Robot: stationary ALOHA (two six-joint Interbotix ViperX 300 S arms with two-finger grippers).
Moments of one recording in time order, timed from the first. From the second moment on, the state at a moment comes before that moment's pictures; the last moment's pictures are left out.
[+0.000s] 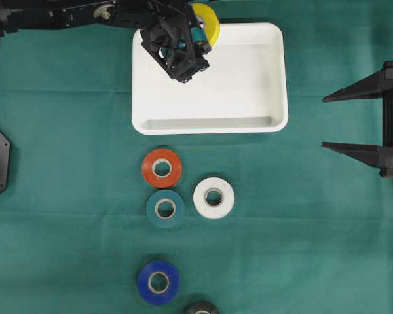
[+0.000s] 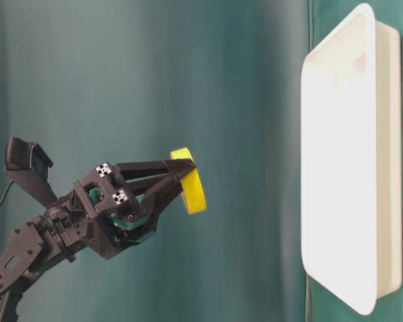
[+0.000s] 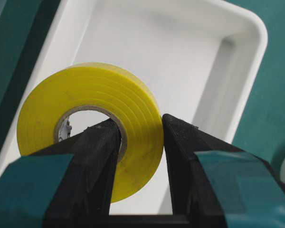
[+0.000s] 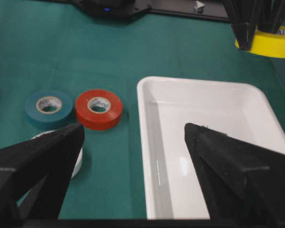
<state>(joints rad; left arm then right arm) 0.34 0.02 0.12 0.02 0.75 -0.07 -0.07 -0.90 1.16 -0.01 -0.08 0.02</state>
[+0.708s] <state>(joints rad) 0.34 0.05 0.14 0.02 0.72 -0.07 -0.08 -0.90 1.16 -0.01 -0.08 0.02</state>
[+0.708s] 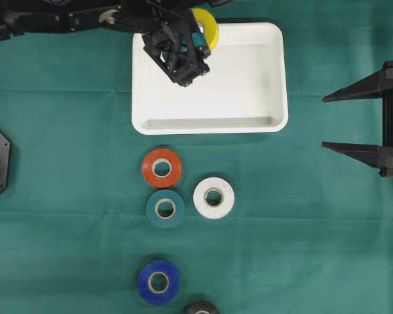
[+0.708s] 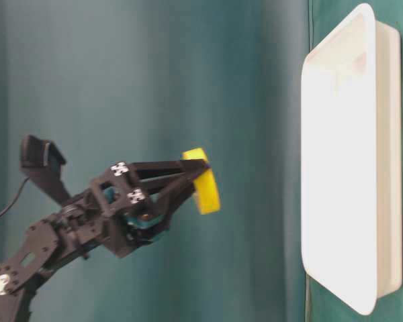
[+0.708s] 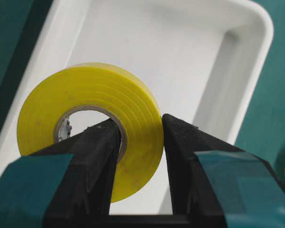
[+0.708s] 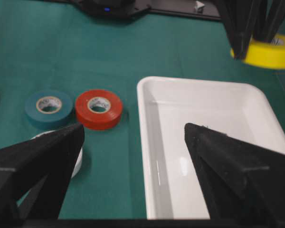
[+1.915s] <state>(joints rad) 0.35 0.32 0.22 0.02 0.48 -0.07 -0.09 -0.87 1.16 -0.01 -0.09 0.02</state>
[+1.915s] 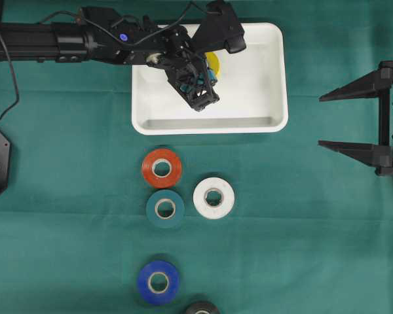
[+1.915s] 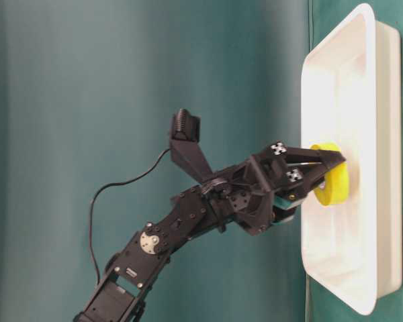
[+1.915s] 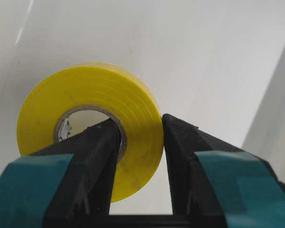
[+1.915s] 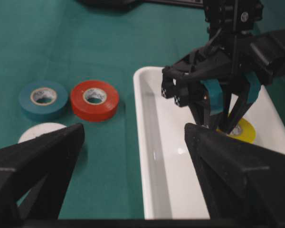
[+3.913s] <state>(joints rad) 0.21 0.06 0.25 0.01 0.52 -0.06 -0.09 -0.87 1.16 -0.01 -0.08 0.02</state>
